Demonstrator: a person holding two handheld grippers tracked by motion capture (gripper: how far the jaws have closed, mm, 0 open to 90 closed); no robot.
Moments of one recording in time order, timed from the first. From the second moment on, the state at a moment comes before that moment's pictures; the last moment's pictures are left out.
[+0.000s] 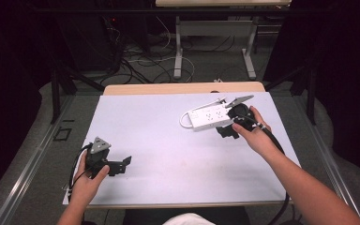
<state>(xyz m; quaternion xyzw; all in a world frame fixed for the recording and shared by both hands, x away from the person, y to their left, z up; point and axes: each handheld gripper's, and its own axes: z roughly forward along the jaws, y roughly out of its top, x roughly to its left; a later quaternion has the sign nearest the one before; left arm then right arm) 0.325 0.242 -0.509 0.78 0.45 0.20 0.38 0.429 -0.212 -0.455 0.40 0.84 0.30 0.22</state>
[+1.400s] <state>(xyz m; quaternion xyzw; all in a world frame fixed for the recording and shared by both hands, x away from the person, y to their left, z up) 0.324 0.242 -0.508 0.79 0.45 0.21 0.37 0.364 -0.237 -0.493 0.41 0.82 0.35 0.20</state>
